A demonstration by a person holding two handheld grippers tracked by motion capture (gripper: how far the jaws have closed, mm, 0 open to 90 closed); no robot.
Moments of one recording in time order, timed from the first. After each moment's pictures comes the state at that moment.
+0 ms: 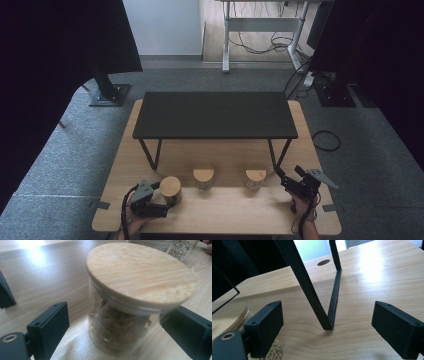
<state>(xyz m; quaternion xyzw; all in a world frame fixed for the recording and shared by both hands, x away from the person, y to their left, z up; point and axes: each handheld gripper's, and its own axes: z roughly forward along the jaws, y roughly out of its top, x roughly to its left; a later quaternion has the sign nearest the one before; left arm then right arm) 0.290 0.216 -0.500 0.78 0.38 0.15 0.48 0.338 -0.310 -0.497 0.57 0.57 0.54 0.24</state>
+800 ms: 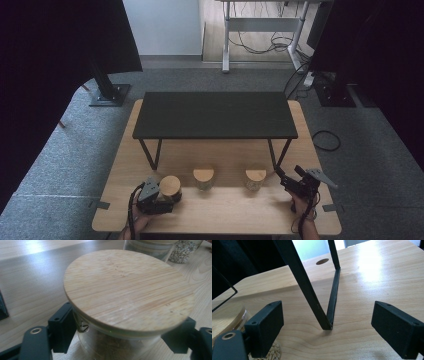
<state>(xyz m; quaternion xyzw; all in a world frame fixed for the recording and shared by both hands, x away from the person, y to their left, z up) 0.294 0.204 -0.500 0.78 0.37 0.17 0.48 0.339 -0.309 -0.497 0.58 0.57 0.53 0.24</state>
